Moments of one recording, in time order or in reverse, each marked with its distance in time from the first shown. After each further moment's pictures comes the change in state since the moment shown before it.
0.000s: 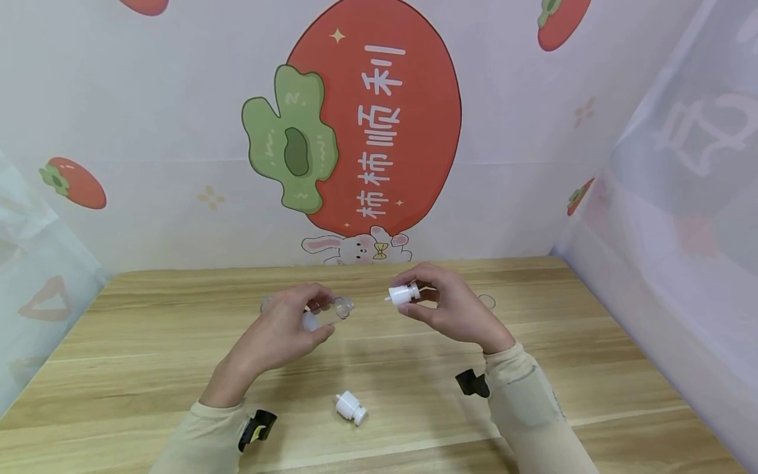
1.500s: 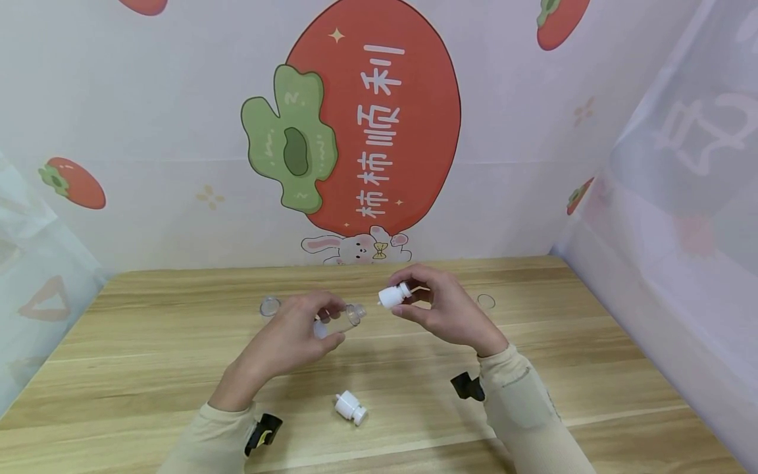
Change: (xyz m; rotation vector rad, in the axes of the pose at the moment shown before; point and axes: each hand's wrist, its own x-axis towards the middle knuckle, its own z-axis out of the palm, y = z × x) left_hand 0.000 0.007 0.009 -0.004 -0.041 0.058; right_hand 0.002 -0.003 0.008 0.053 0.014 -0.028
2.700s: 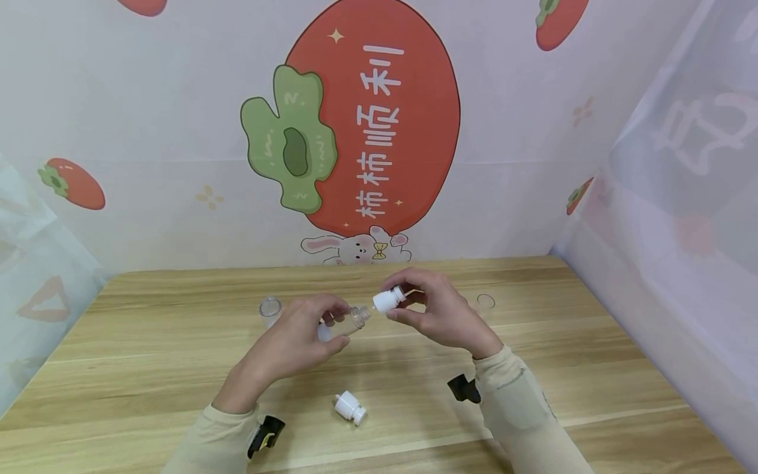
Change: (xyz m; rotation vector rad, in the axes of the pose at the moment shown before) left_hand 0.002 0.003 0.004 -0.016 -0.025 -0.006; right_hand 0.001 -0.001 0.007 -0.032 -0.027 -0.026
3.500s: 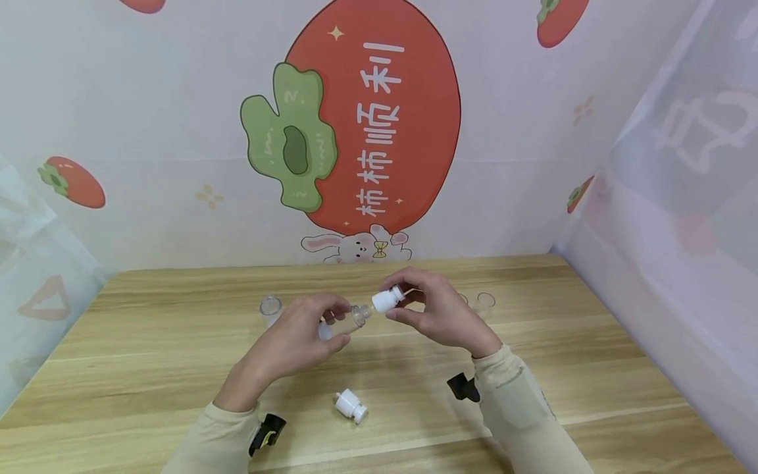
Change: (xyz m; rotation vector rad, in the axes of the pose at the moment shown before) left_hand -0.001 -0.001 0.000 0.004 -0.002 0.021; right_hand 0.000 0.002 0.002 -0.023 -0.011 -0.005
